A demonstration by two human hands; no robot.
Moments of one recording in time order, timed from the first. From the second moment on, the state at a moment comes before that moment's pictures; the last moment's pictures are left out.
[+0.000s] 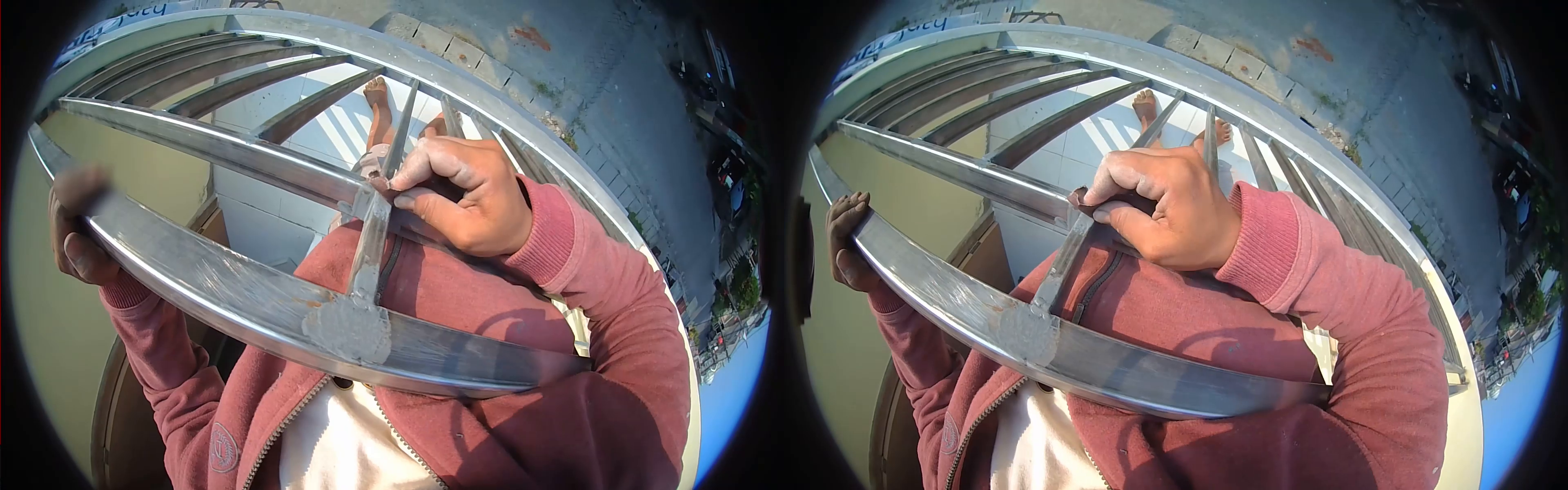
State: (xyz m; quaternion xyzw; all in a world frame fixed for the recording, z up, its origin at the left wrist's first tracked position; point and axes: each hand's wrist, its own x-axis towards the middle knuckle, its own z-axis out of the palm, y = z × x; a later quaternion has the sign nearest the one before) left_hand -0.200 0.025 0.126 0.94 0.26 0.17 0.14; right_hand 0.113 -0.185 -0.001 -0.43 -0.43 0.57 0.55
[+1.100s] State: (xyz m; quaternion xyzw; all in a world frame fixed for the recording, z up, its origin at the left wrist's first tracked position) left_hand -0.202 0.026 0.128 0.94 0.26 0.16 0.14; right_hand 0.117 -0.179 0.000 -0.33 -0.45 0.61 0.56
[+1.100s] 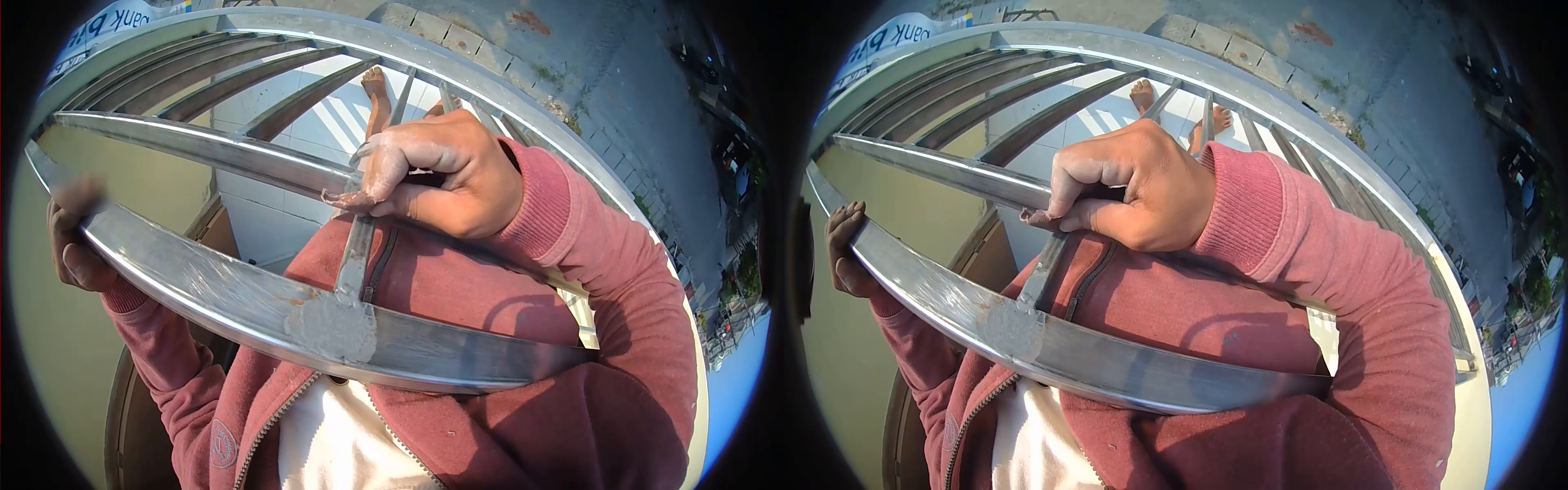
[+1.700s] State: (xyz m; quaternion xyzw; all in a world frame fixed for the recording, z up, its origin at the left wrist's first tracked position) left_hand -0.203 0.025 0.128 0.94 0.26 0.15 0.15; right_hand 0.118 -0.176 -0.022 -0.35 -0.47 0.61 0.54
